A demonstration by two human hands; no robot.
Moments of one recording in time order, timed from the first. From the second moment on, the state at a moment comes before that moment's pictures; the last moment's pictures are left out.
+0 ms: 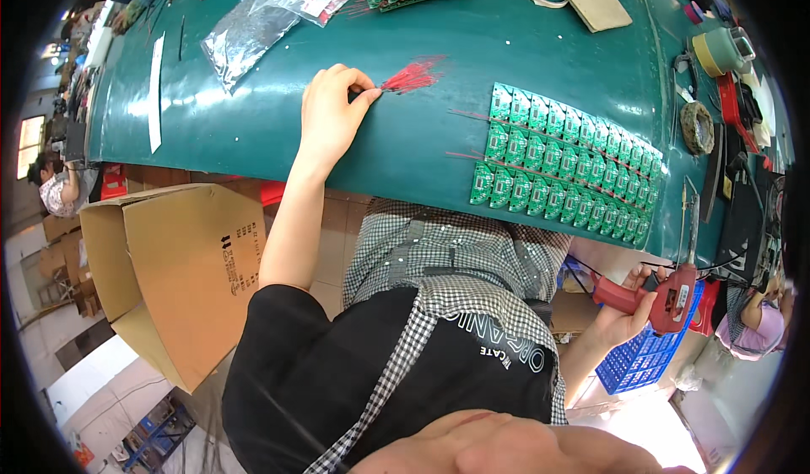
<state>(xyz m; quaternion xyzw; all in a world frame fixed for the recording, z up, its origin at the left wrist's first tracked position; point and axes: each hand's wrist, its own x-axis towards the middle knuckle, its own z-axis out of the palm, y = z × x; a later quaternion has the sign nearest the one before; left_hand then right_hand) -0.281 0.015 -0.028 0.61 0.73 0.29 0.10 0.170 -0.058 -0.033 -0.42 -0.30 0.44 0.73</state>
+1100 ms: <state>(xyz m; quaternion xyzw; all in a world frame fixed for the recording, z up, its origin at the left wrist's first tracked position) -0.287 -0.015 -0.026 0.49 0.65 0.46 0.34 0.131 -0.076 -0.030 -0.44 -0.40 0.43 0.68</state>
